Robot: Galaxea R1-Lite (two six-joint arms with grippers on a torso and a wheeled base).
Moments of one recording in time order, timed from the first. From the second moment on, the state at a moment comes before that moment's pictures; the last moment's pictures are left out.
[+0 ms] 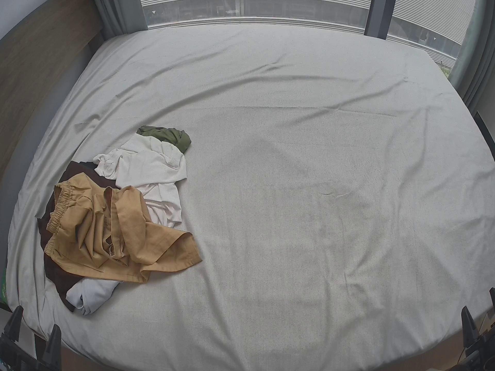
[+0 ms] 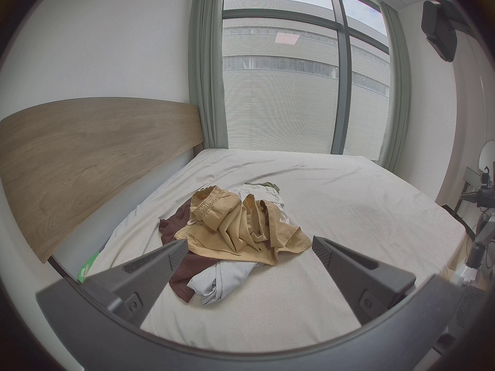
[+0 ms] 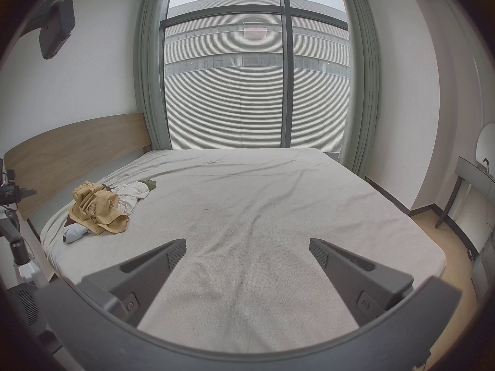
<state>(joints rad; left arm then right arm) 0.01 0.02 -0.02 0.00 0.01 -0.03 -0.02 0.02 -0.02 0.00 0.02 0.00</state>
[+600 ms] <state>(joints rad) 0.01 0.02 -0.02 0.00 0.01 -0.03 -0.01 0.02 -0.02 0.00 0.03 -0.04</state>
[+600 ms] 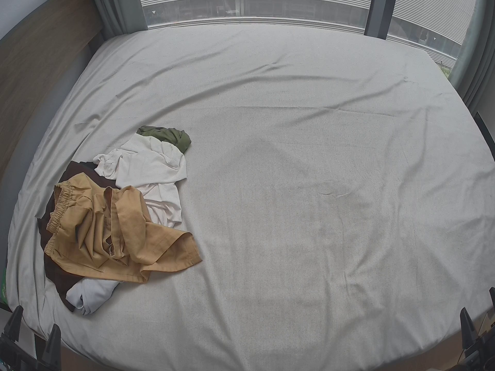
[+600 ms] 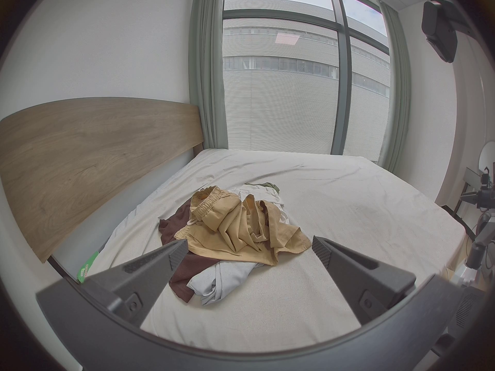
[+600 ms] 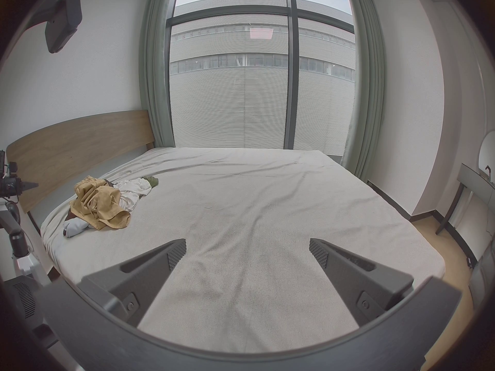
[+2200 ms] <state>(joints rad) 0.01 0.02 -0.02 -0.01 0.00 -0.03 0.27 1.05 -0.43 -0.46 0.29 0.33</state>
